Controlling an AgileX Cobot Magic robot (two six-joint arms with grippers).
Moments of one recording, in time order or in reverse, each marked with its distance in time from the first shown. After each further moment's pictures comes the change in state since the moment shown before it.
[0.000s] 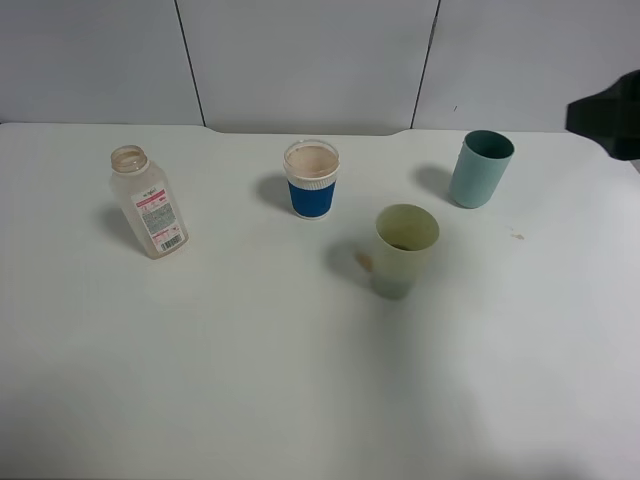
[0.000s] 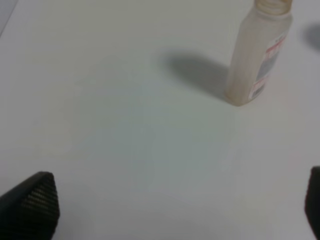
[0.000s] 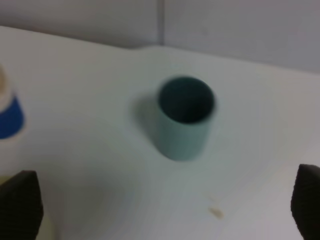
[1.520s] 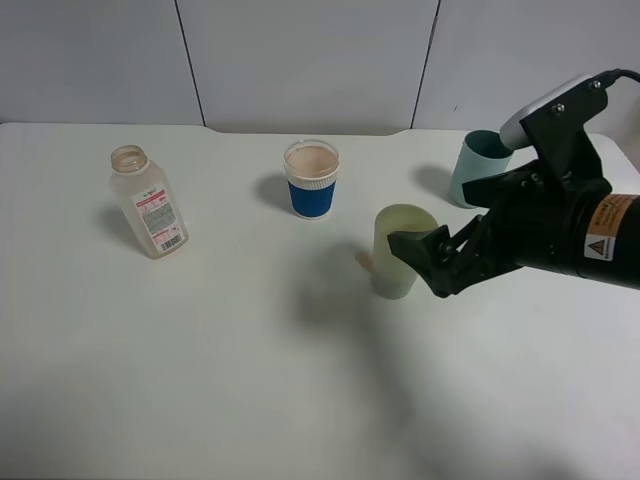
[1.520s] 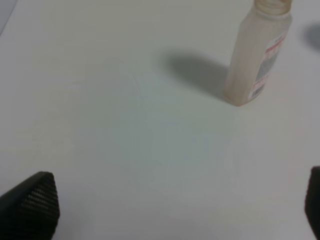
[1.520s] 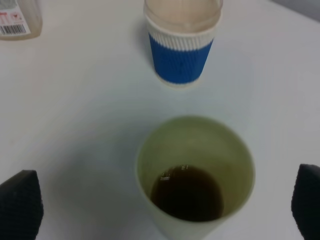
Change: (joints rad) left arm 0.000 0.000 0.000 0.000 0.000 0.000; right arm 0.423 0.256 0.282 -0.329 -0.505 0.357
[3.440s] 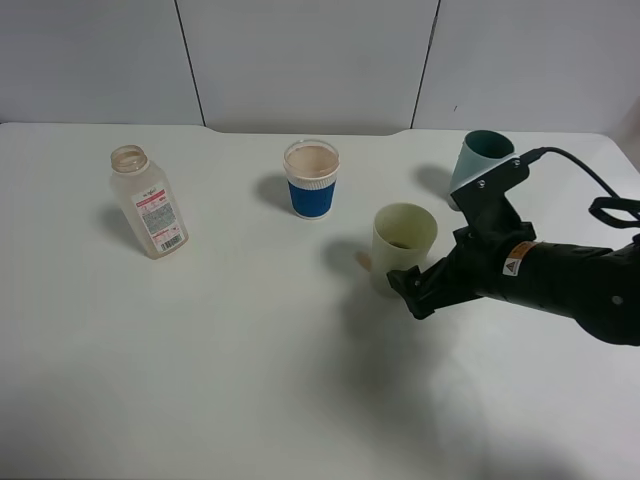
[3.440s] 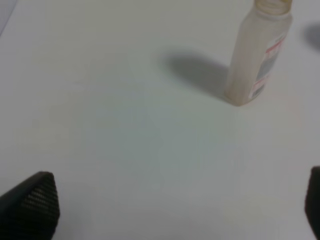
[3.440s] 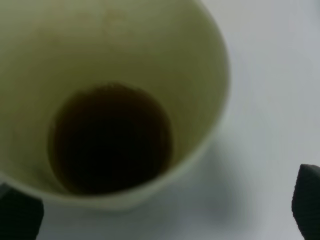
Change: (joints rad) left arm 0.000 0.000 0.000 0.000 0.000 0.000; right arm -0.058 0.501 0.015 0.372 -0.358 -0.394
